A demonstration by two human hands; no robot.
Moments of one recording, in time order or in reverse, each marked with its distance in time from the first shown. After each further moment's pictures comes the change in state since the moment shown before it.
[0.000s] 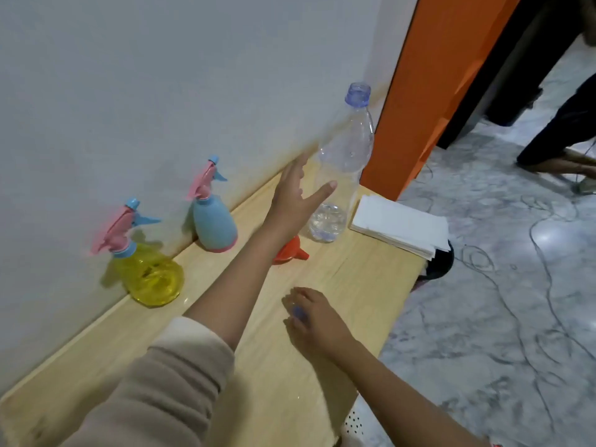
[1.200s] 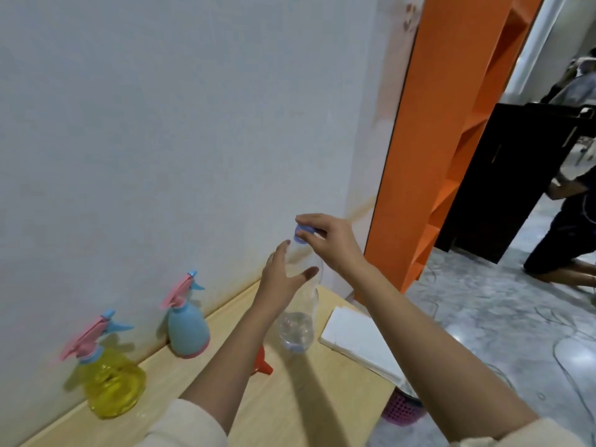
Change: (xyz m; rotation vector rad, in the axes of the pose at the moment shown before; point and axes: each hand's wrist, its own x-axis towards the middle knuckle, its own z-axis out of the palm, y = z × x) left_hand 0.058 0.059 0.046 0.215 0.187 -0.081; right_hand 0.138 -0.063 -0.306 0.285 0.436 -0.359
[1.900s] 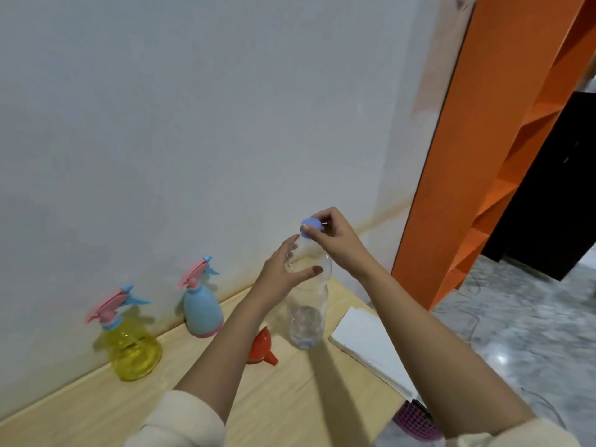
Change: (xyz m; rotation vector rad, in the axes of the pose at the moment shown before) left_hand -0.006 -0.002 -0.005 -0.112 -0.012 -0.052; right_hand 0.006 0.028 0.003 0.364 -0.229 0.185
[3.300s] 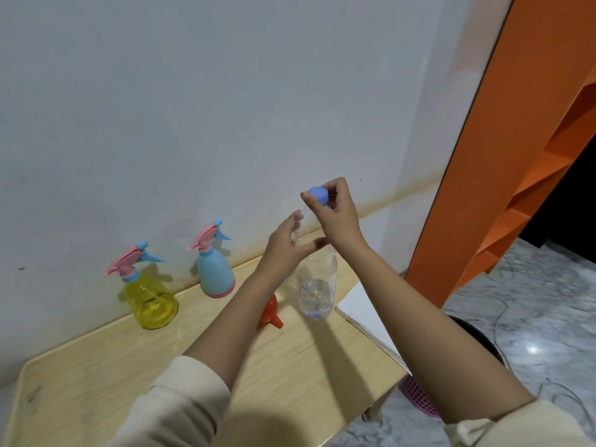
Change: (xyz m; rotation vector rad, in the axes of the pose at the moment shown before) left_hand -0.010 -0.004 0.021 0.017 0.128 -0.031; right_hand -0.010 0.011 0.016 0.113 0.158 -0.092
